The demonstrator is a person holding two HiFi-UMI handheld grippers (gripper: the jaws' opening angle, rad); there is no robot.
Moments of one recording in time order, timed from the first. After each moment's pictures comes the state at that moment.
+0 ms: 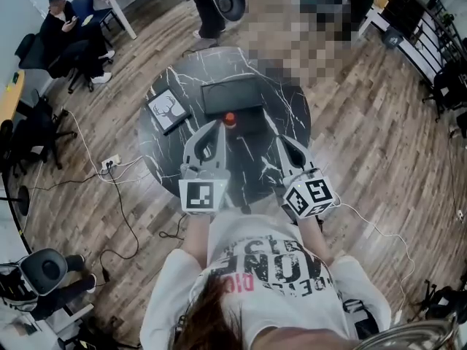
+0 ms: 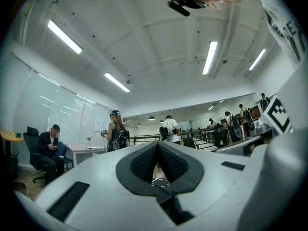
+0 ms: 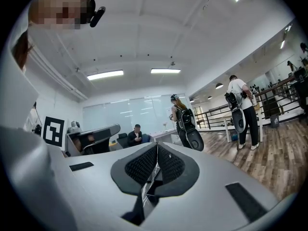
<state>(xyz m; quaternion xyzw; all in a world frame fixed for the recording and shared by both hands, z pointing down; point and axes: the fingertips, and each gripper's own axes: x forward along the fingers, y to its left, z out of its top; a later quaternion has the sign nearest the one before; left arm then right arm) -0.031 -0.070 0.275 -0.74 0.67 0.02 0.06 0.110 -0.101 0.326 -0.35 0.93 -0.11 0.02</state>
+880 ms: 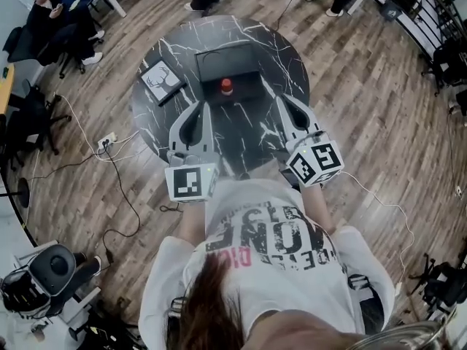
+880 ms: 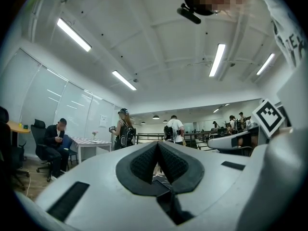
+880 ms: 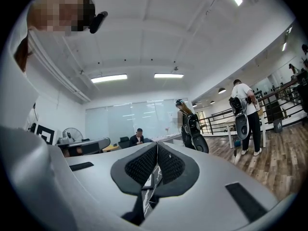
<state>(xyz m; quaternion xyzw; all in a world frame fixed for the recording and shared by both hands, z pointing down) -0.046 -0.029 0.271 -0.73 0.69 0.04 0.03 0.105 -0.094 0.288 -0.34 0.93 -0.09 0.05</state>
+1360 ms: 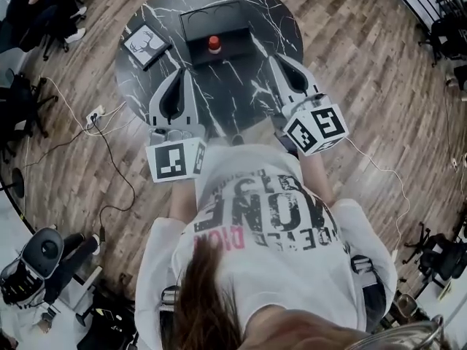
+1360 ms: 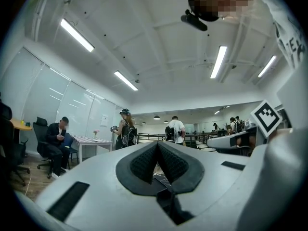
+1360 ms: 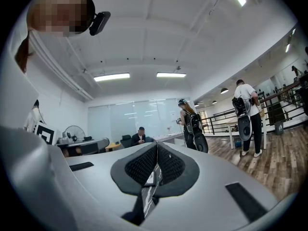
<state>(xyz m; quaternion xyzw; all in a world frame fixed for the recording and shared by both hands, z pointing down) -0.042 0.001 0.270 -0.72 0.69 0.05 0.02 0.110 -0.071 0.281 -0.33 0.94 -0.08 0.04</state>
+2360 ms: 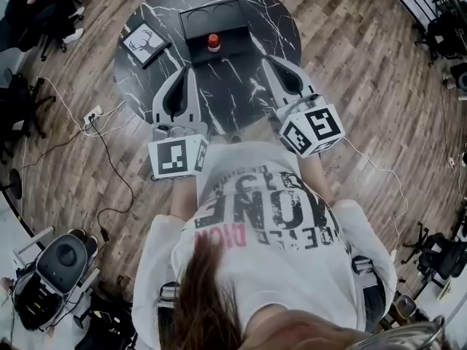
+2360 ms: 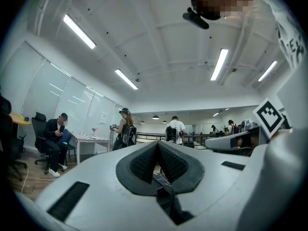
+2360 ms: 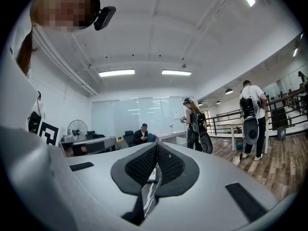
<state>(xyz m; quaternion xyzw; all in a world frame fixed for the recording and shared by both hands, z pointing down) -0.038 0.008 0.279 -0.73 0.68 0.06 0.01 0.098 -0.049 0.283 -0.32 0.95 -0.06 0.01</state>
